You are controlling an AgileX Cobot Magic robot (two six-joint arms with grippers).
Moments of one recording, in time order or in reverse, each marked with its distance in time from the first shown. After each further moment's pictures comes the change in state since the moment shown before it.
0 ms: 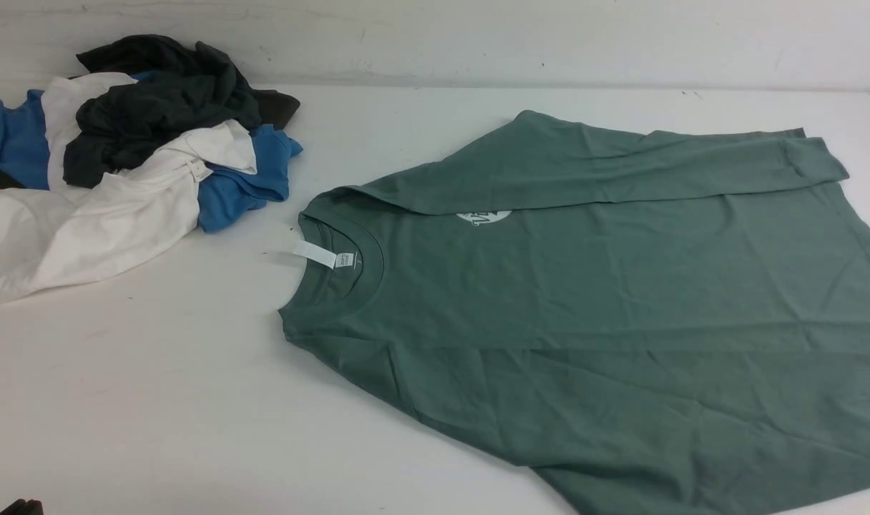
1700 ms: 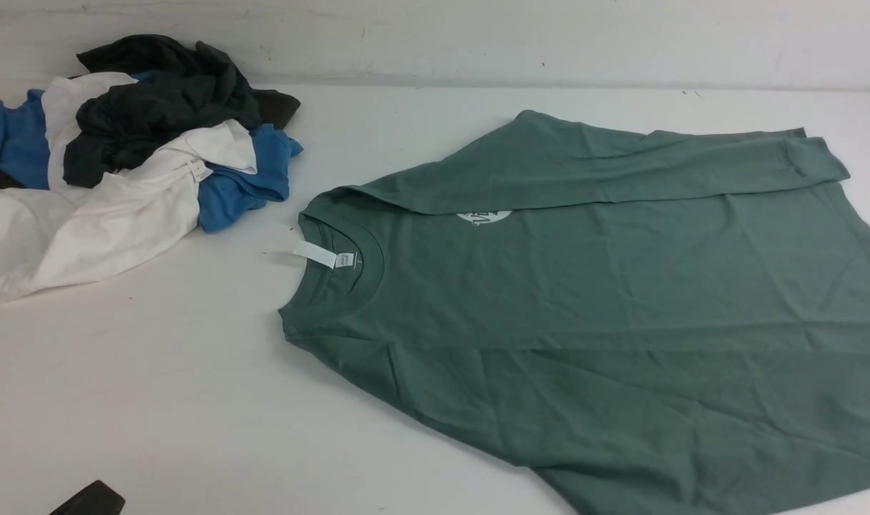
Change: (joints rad) right arm -0.009 0.930 -0.826 -0.241 0.754 0.266; left arm 0.000 0.000 0.000 -0.902 -0.040 -0.217
